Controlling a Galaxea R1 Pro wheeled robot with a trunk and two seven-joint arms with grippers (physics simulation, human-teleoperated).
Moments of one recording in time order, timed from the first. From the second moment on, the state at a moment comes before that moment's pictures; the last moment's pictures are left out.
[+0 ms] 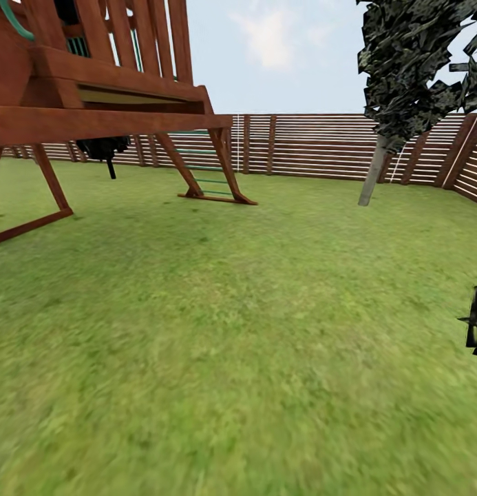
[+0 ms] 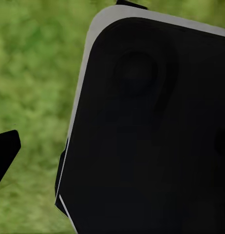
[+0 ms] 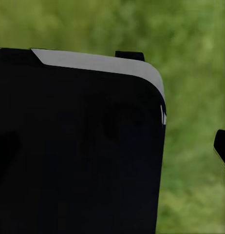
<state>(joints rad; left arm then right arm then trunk) -0.01 0.02 0.16 -0.16 0.12 -0.01 0.00 -0.04 0.00 0.04 -0.13 0.01 -0.15 0.00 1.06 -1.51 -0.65</state>
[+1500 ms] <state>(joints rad) -0.01 0.02 0.15 -0.16 0.12 -0.01 0.00 -0.04 0.00 0.04 -0.13 0.01 -0.15 0.00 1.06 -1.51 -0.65</state>
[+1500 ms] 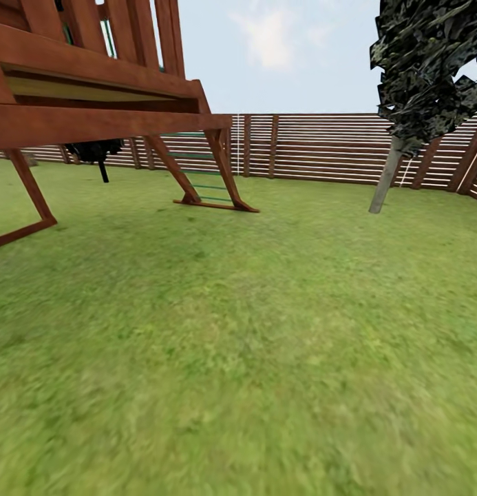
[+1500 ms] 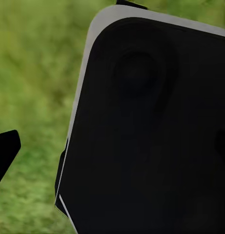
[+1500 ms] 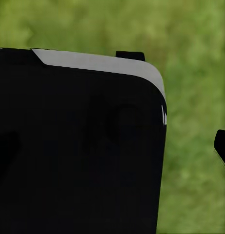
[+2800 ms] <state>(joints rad) -0.01 0.01 0.15 -0.16 0.12 -0.01 0.00 -0.04 0.00 0.04 -0.13 0.01 -0.15 0.00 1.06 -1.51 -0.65</state>
